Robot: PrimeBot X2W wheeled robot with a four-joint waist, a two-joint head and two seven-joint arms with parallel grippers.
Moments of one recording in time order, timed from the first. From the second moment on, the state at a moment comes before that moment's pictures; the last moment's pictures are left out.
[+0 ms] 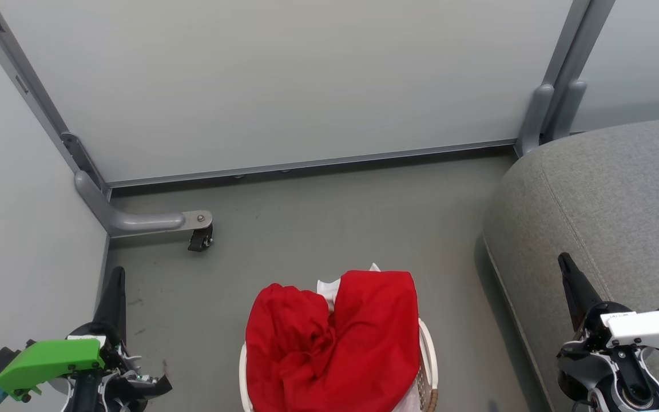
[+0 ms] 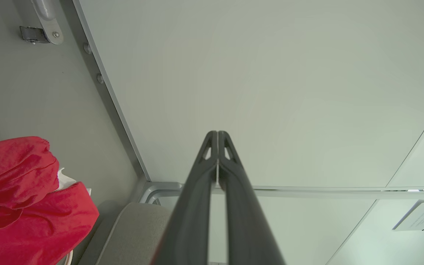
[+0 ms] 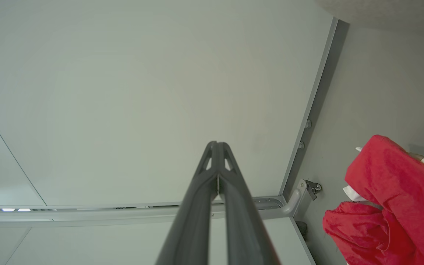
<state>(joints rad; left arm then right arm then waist) -0.10 0.05 0.11 0.24 -1.61 -0.13 0.11 -0.11 -0.05 -0.11 0.25 1.61 0.13 0.11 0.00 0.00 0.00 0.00</state>
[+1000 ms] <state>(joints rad) -0.10 0.05 0.11 0.24 -1.61 -0.13 0.11 -0.11 -0.05 -0.11 0.25 1.61 0.13 0.11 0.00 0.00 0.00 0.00</state>
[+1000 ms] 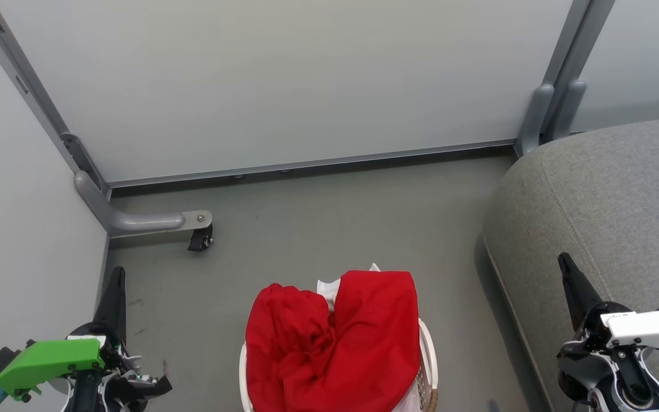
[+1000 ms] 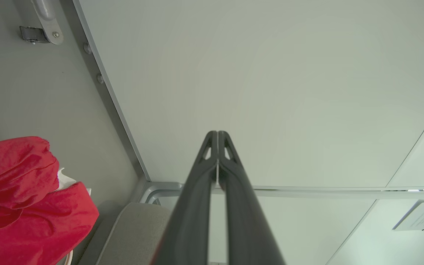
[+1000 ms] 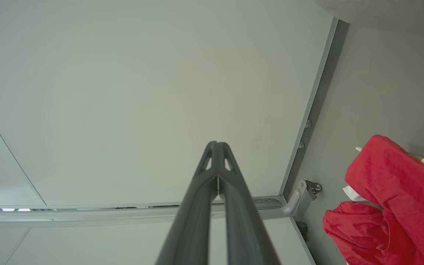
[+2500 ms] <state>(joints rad) -0.06 0.04 0.07 0.30 -1.60 -0.13 0.08 -0.08 -0.03 -0.10 0.30 1.59 0.13 0.08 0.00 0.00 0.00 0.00</state>
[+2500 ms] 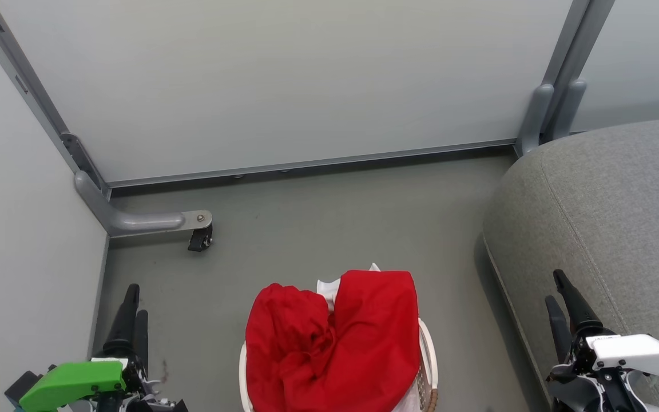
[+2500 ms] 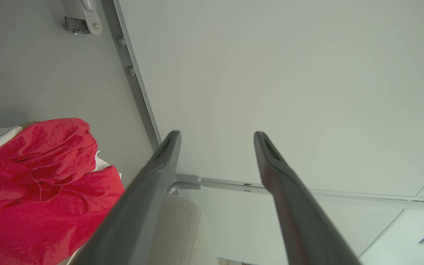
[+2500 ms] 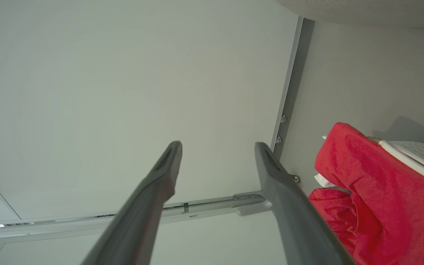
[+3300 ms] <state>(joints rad) -0.06 0.04 0.00 0.22 -1.29 -0.13 -0.02 -0.07 -0.03 -0.12 0.24 1.16 0.13 -0.02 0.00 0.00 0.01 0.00</state>
